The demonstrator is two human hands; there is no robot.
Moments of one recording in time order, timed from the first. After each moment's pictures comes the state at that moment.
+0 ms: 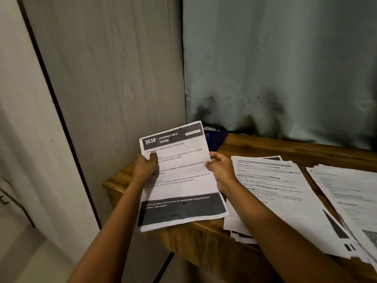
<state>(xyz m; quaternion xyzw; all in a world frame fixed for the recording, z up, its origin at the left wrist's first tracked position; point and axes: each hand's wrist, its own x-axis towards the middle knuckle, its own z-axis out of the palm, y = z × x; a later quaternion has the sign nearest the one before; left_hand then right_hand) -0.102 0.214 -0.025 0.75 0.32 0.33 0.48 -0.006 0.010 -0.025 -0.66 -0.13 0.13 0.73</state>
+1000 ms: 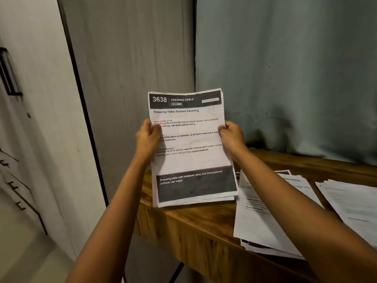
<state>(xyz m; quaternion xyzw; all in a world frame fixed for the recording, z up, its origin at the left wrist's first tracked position) -0.150 0.183 0.094 0.72 0.11 0.50 0.47 -0.003 0.019 0.099 -0.71 -0.25 -0.06 0.65</state>
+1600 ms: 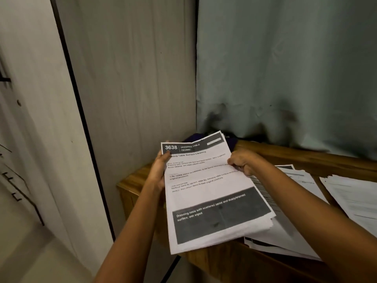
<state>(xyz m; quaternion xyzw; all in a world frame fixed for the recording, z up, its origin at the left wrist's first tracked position) -0.117 0.181 0.000 0.42 0.10 0.27 0.86 0.024 -0.003 0.038 -0.85 -0.14 0.20 0.47</state>
